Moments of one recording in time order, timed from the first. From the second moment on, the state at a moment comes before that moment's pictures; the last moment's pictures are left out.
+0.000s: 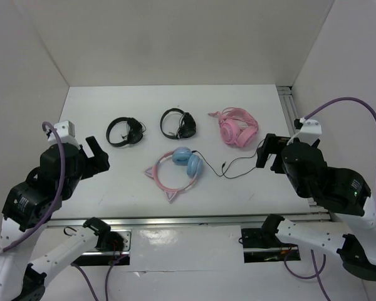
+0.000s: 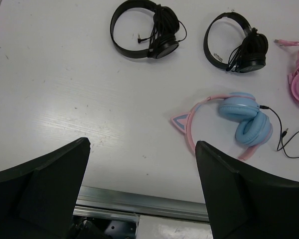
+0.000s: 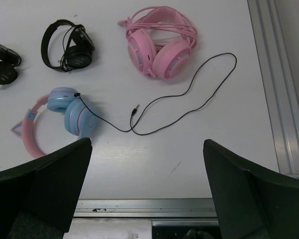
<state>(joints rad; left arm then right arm) -0.46 0.72 1.32 -1.19 -0.49 -0.56 0.89 0.79 1.43 -1.25 0.78 0.61</state>
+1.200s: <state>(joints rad) -0.82 1.60 0.91 -0.78 -0.38 -1.40 0.91 0.91 1.10 -0.83 0.53 0.46</state>
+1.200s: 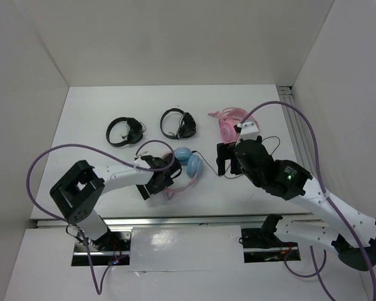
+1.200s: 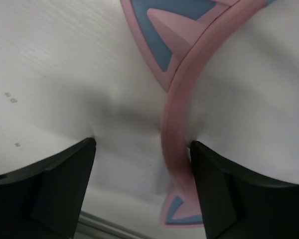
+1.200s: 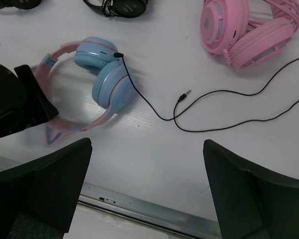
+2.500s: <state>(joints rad) -0.79 1.27 1.21 -1.26 -0.71 -1.15 0.92 0.80 0.90 -0.43 0.05 0.26</state>
